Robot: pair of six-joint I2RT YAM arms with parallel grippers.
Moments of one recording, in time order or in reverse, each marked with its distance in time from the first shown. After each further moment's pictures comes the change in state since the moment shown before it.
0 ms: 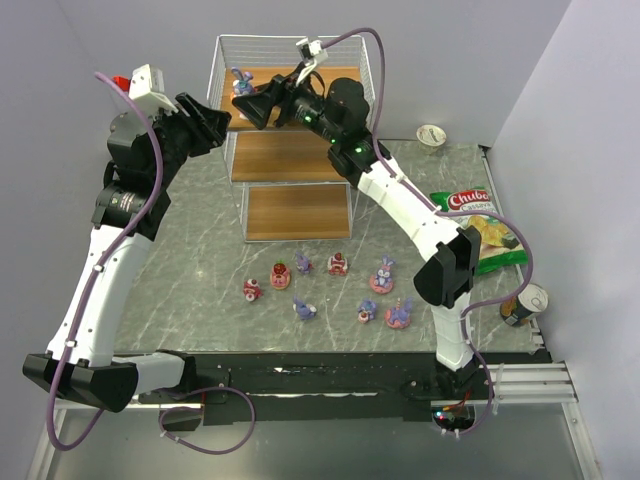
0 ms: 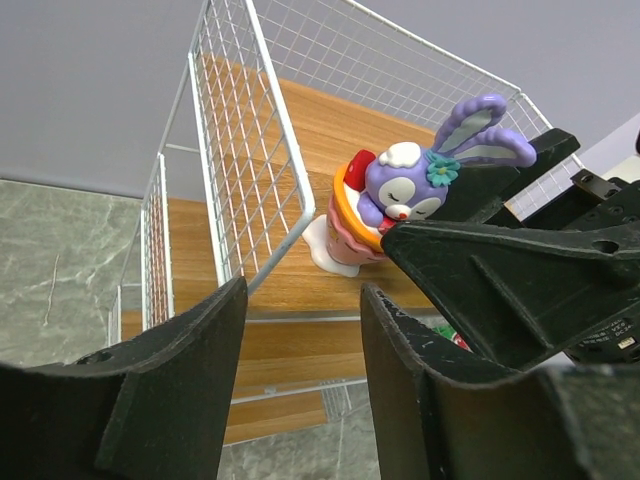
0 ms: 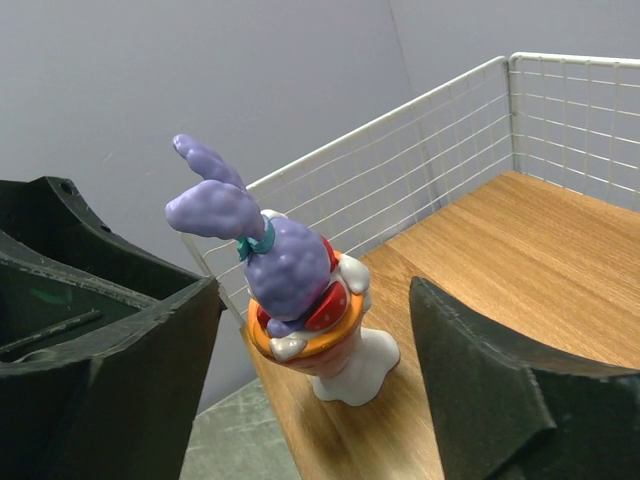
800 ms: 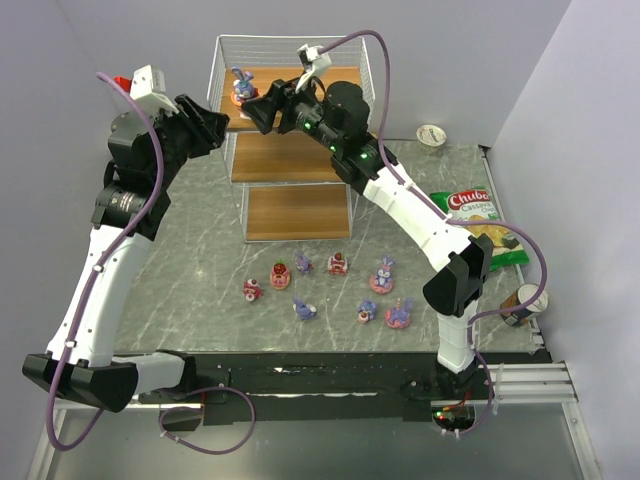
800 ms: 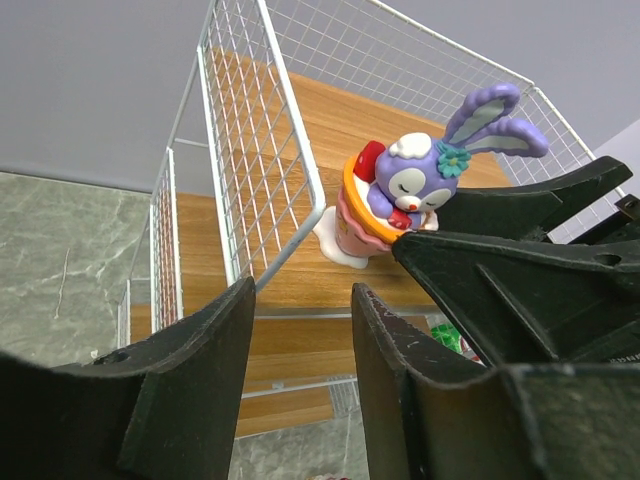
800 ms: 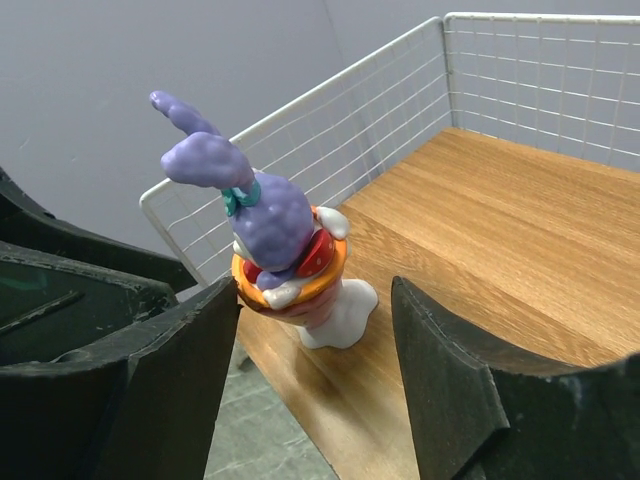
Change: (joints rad) left arm -0.003 0.000 0.006 -0.025 -0.013 0.014; right arm 0.039 -0.095 -0.066 -0.150 0.179 -0.101
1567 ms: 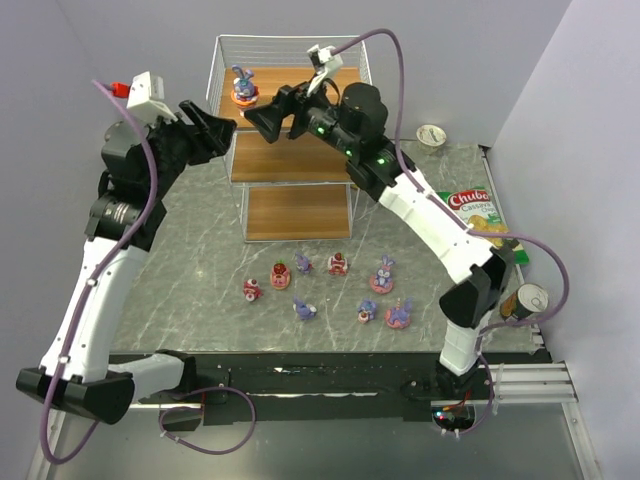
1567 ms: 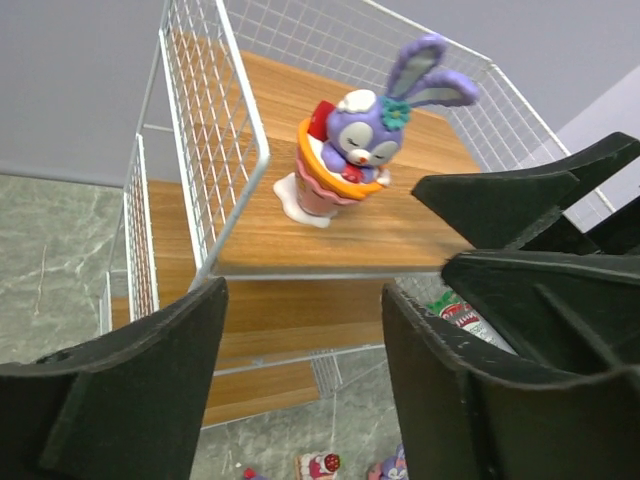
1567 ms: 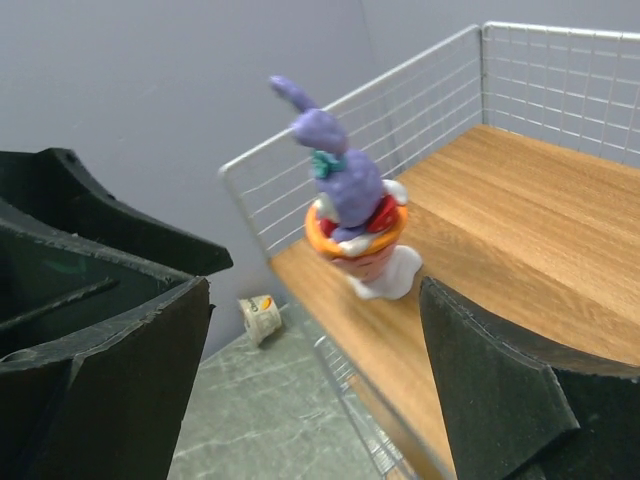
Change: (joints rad) left arm -0.010 -0.056 -0.027 -0.013 0.041 0.000; right arm 0.005 -0.121 -0.096 -0.017 -0.058 -0.014
